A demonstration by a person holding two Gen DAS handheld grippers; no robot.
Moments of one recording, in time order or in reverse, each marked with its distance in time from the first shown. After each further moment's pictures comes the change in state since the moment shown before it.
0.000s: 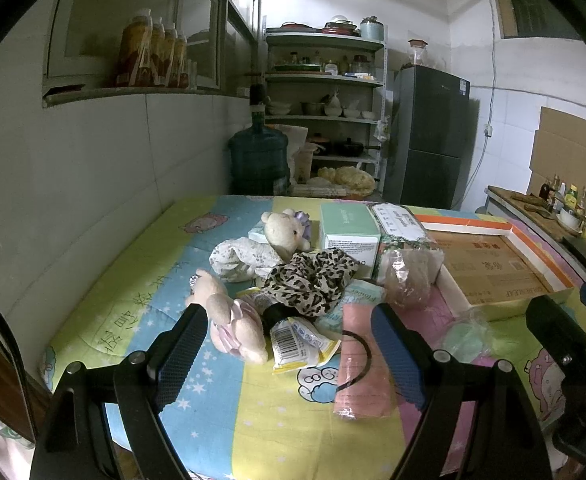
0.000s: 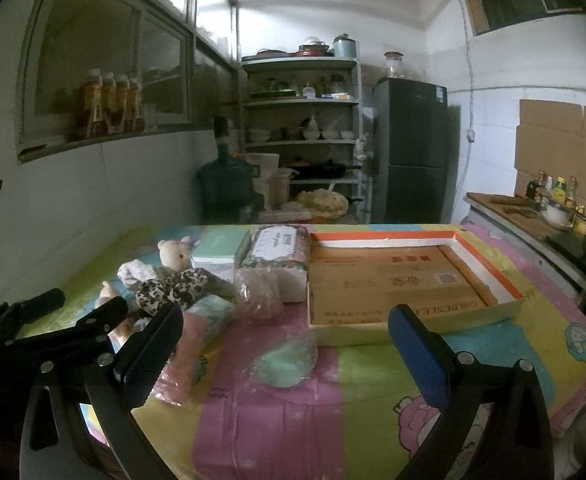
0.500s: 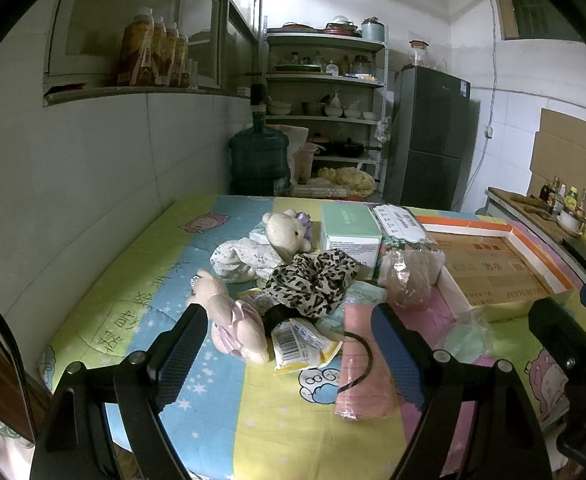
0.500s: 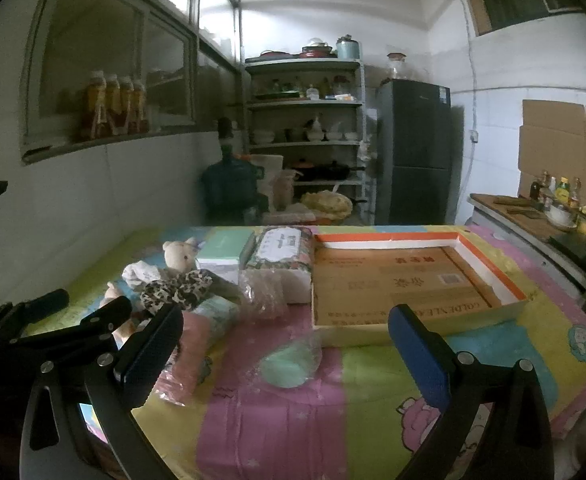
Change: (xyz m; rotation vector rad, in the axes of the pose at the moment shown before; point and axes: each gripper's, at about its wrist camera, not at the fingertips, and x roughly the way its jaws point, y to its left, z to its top) left arm 0.000 0.002 0.000 -0.003 0.000 0.000; right arm -0.001 0.004 0.000 -0.002 -0.004 0.016
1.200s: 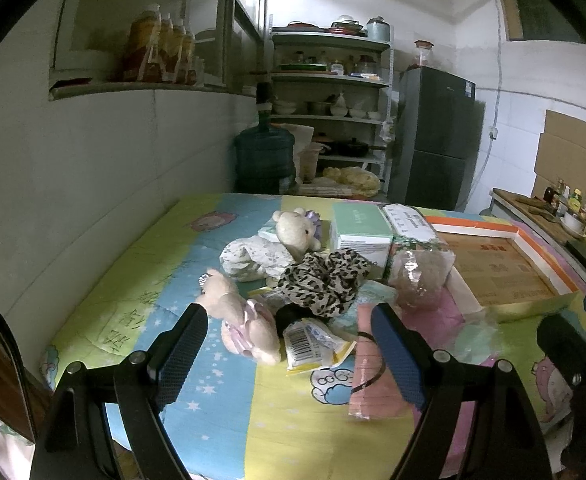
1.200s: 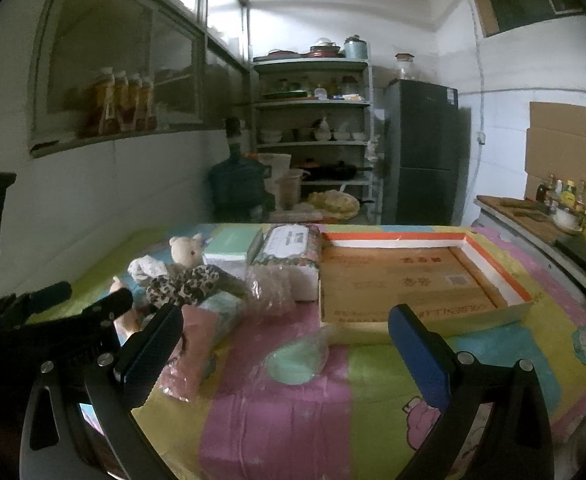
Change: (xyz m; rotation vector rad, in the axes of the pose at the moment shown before) left arm 0.001 0.009 -0.003 -0.012 0.001 0.005; right arm -0.001 0.004 -0.006 -0.014 0.001 0.029
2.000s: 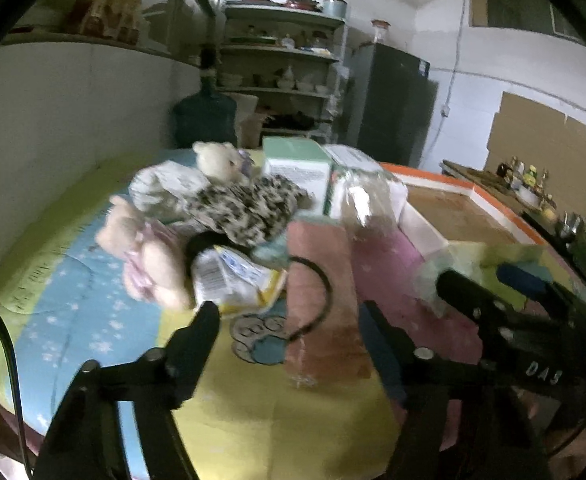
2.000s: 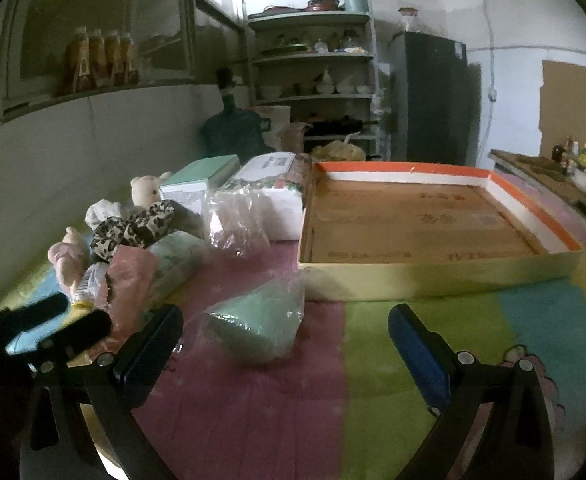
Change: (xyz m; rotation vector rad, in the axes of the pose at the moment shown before) left arm 0.045 -0.031 -0.050 0.034 0.104 -0.219; right arm 0.086 -0.040 -0.044 0.041 0.153 0.048
